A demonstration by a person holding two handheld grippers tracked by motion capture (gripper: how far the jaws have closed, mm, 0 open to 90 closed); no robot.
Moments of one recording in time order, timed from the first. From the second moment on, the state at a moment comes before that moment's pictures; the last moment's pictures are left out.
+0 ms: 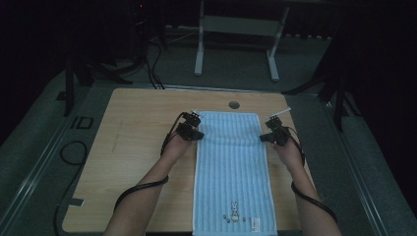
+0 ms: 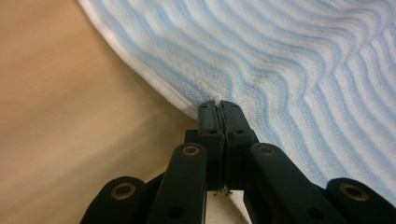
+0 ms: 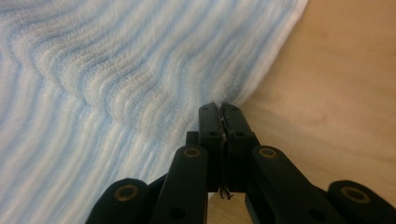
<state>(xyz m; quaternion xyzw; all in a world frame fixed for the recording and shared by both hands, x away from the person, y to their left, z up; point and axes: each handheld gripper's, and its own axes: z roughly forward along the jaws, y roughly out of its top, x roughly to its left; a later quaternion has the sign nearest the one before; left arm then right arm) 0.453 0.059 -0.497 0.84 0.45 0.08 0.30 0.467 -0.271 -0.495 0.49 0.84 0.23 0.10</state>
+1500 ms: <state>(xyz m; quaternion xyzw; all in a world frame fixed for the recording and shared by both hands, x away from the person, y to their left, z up) 0.328 0.091 -0.535 0.88 0.38 0.03 0.28 0.319 -0.264 -0.529 0.40 0.88 0.25 0.07</state>
